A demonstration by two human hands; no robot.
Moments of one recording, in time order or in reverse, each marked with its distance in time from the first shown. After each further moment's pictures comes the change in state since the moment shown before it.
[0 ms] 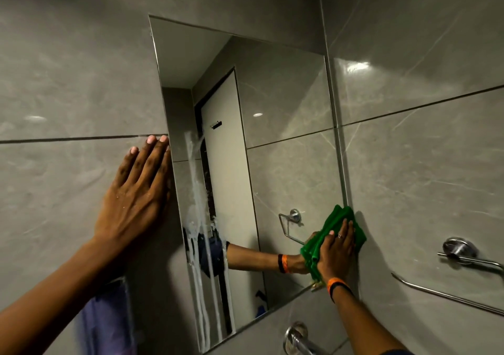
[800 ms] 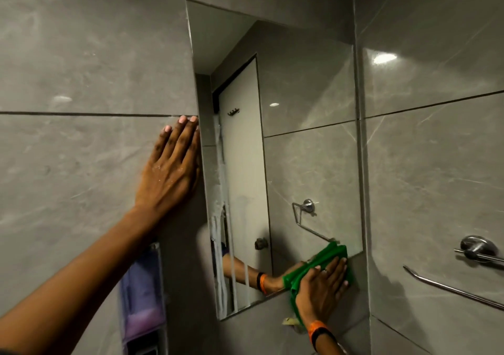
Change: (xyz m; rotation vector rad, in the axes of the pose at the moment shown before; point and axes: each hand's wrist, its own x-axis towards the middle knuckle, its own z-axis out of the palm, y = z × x) left_hand 0.000 0.000 0.003 -0.033 -0.008 -0.050; right_hand -0.141 -0.009 0.011 -0.188 -0.078 0.101
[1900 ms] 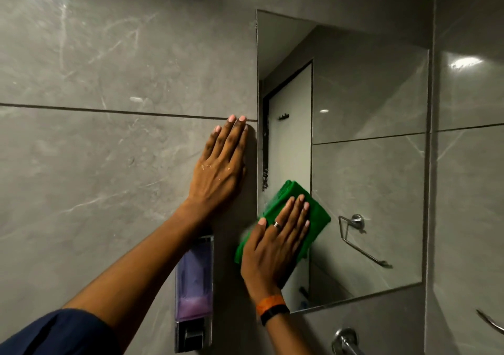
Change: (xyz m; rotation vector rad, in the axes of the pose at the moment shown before) left_hand -0.001 -0.007 -0.013 -0.006 0.048 -0.048; right_hand -0.095 -0.209 -0.014 0.194 0.124 -0.531
